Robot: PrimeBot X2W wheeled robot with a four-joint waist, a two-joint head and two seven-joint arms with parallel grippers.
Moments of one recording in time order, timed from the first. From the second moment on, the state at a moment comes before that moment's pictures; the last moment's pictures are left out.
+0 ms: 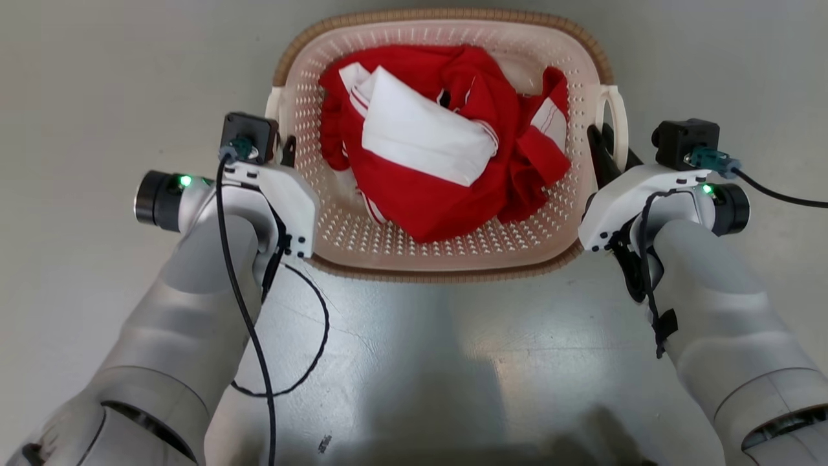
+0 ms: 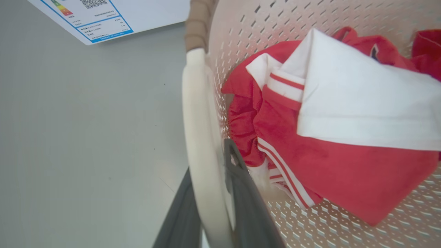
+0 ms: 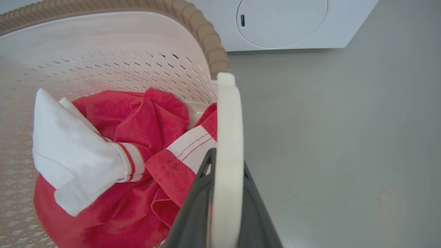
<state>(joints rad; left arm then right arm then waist) -1.05 0.07 -0.82 1.28 -0.67 0.04 -0.24 -0.96 -0.06 0.27 1.22 0.37 0.12 -0.25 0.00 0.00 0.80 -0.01</state>
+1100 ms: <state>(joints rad) -1.10 0.07 -0.82 1.28 -0.67 0.04 -0.25 -0.97 -0.06 0.16 1.18 0.26 0.12 -0.25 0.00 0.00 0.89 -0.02</state>
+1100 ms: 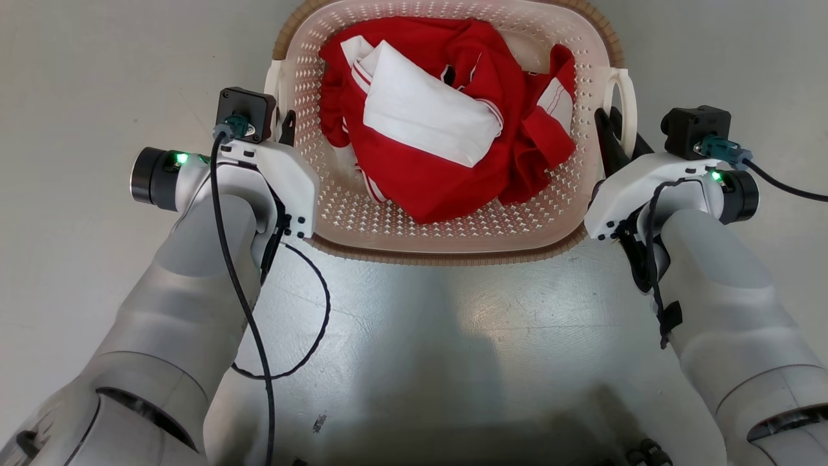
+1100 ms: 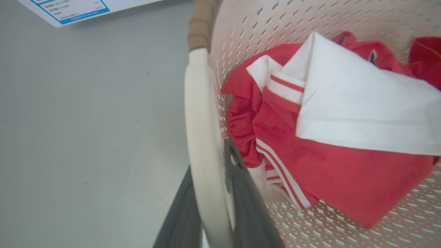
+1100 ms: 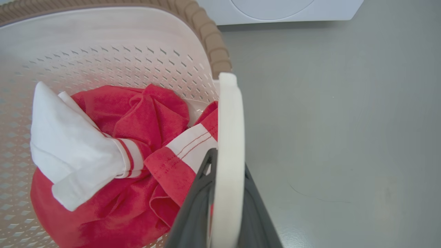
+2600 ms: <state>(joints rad) -1.12 0.09 -0.82 1.29 -0.68 0.05 -0.26 -0.96 -0.07 0.08 1.14 0.18 0.12 -0.25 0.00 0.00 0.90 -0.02</state>
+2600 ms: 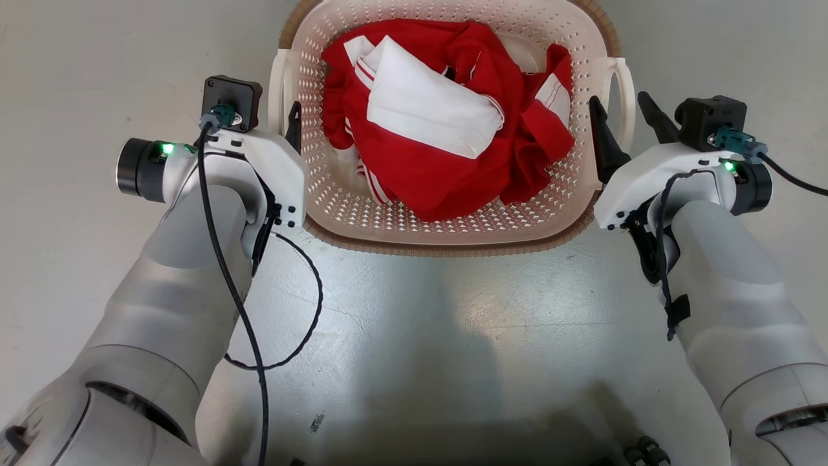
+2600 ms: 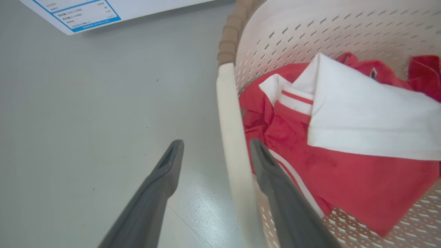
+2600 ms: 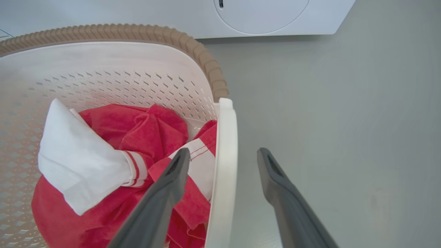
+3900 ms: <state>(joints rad) -0.80 0.07 -0.69 1.15 -0.70 0.05 -0.26 -0.69 -0.06 -0.06 1.04 0.05 0.12 -0.25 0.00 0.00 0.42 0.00</state>
